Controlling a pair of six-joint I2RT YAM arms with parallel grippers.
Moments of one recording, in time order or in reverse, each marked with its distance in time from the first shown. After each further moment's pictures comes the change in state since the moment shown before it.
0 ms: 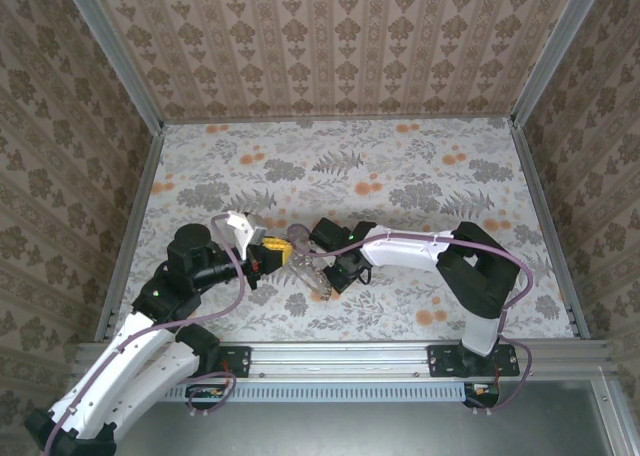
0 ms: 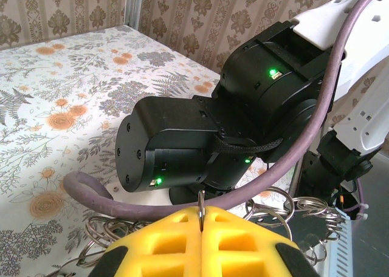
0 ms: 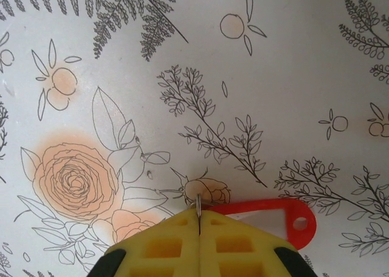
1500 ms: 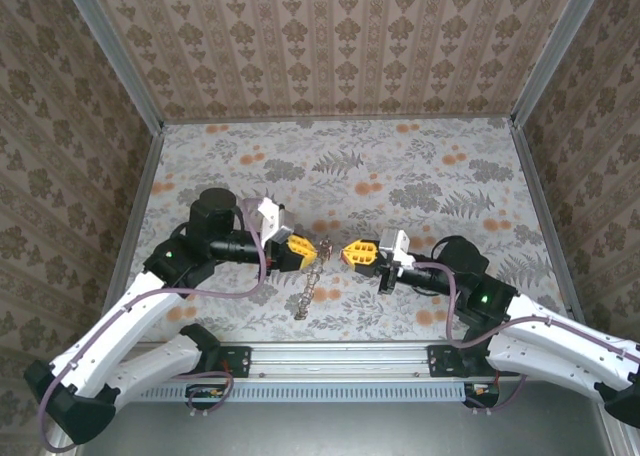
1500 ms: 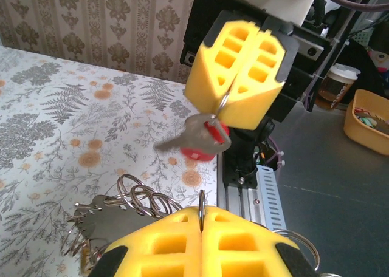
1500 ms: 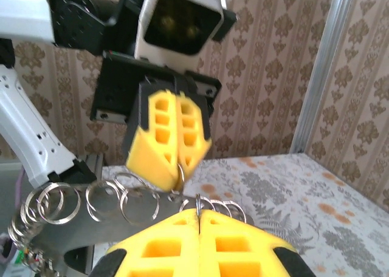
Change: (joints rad) left arm -0.094 0.304 0.294 -0.138 0.314 0.282; right arm 0.031 -1.101 -0.573 0.909 -0.227 -0.287
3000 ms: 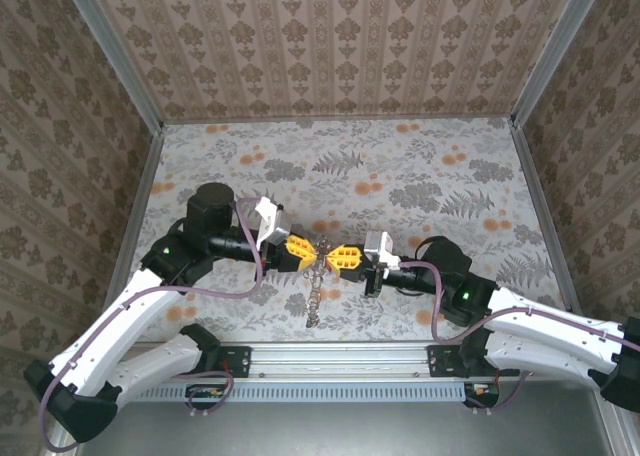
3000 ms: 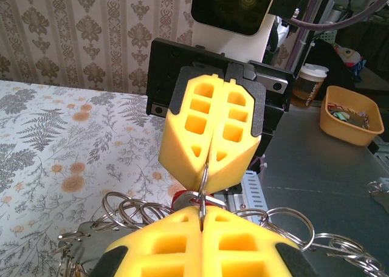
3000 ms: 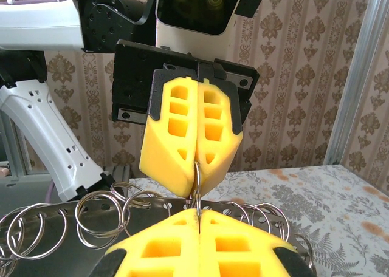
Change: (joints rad) left arm 0.014 0.013 0.045 -0.014 0.102 0.058; right arm 0.054 0.128 0.000 0.146 -0.035 0.056
